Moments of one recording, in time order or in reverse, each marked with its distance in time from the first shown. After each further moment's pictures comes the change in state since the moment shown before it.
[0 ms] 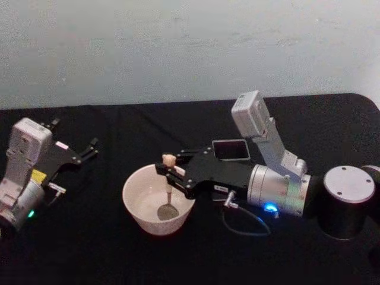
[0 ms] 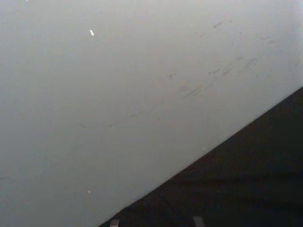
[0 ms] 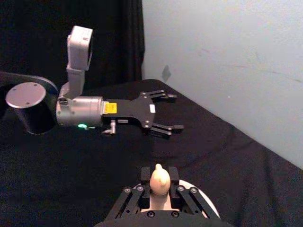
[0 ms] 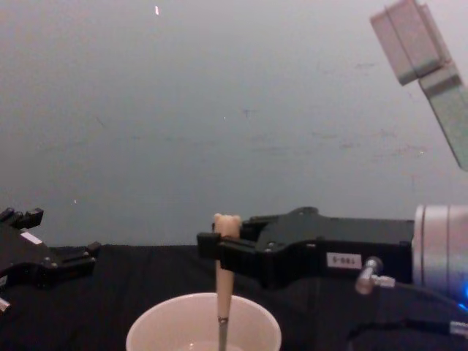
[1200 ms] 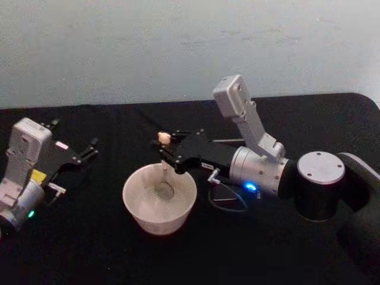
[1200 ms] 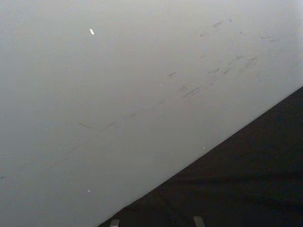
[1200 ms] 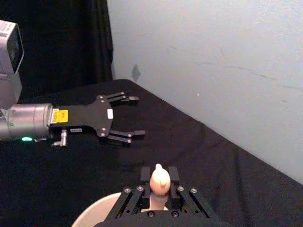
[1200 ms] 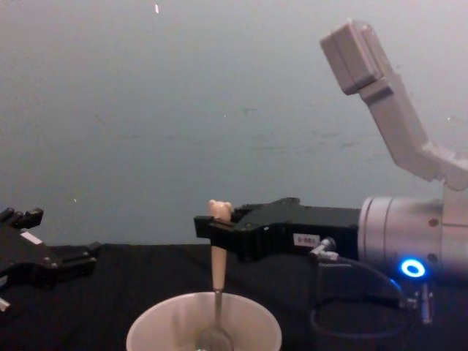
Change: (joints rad) left arm 0.000 0.000 0.000 0.000 0.000 0.000 0.000; right arm 0.091 -0.121 0.003 0.179 -0.053 -0.013 -0.072
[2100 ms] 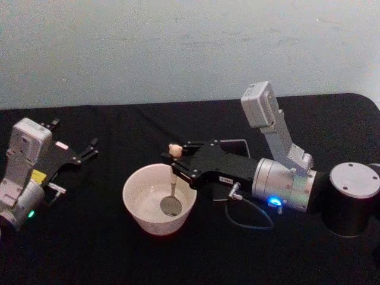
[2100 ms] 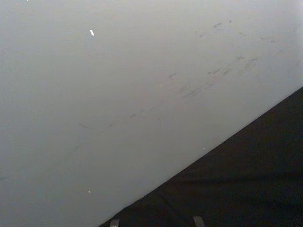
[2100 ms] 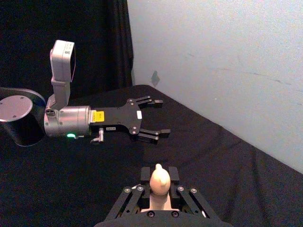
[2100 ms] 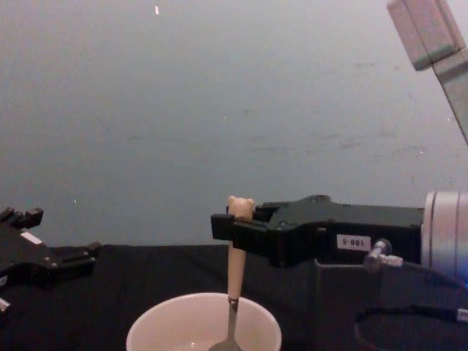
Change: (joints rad) left arm 0.000 0.000 0.000 0.000 0.000 0.000 0.000; right arm -0.102 0.115 0.035 -0.187 0.081 0.033 0.047
